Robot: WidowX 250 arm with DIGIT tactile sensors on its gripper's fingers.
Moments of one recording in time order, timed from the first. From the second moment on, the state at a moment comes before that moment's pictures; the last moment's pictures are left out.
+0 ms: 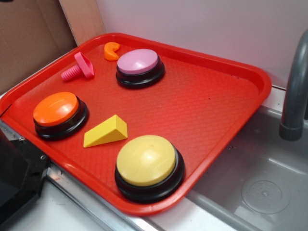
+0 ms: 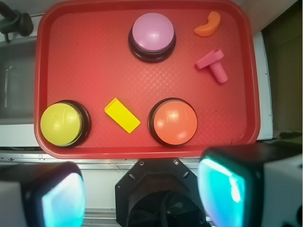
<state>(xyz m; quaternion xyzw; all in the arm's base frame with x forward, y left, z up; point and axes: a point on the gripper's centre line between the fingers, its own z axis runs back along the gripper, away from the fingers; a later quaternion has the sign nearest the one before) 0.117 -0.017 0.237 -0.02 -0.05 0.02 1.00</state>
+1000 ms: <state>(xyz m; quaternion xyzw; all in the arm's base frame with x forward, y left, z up) 0.174 0.018 0.186 0.01 -0.11 0.12 0.99</state>
